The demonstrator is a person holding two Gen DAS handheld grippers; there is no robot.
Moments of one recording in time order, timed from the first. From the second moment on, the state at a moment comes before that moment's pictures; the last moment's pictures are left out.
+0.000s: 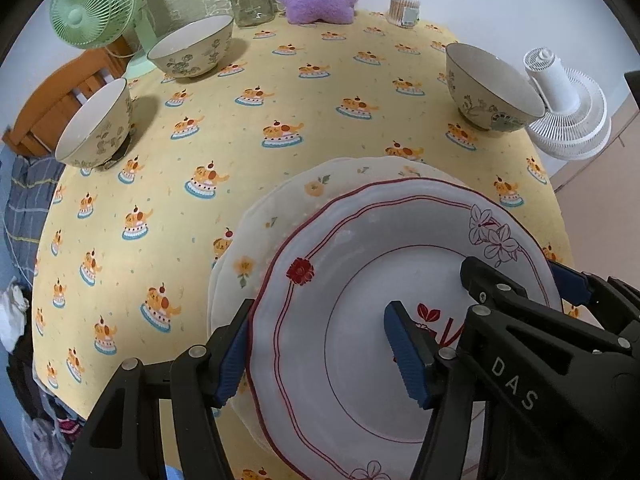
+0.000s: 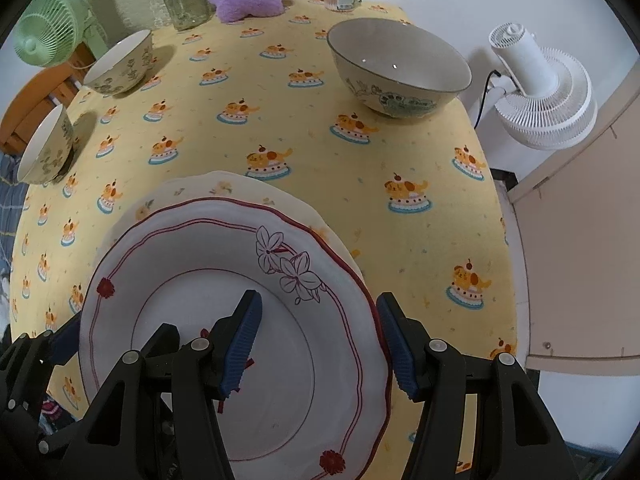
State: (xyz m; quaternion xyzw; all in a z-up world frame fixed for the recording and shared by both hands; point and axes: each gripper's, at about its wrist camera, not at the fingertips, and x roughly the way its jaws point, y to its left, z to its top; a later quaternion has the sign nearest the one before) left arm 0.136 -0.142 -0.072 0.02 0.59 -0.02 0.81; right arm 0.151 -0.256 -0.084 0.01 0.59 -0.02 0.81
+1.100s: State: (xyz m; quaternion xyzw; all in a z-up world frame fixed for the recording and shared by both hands) left arm 0.139 -0.148 -0.076 0.03 0.59 -0.03 0.80; right arm 0.130 -0.284 -0.073 0.04 0.60 -0.01 0.80
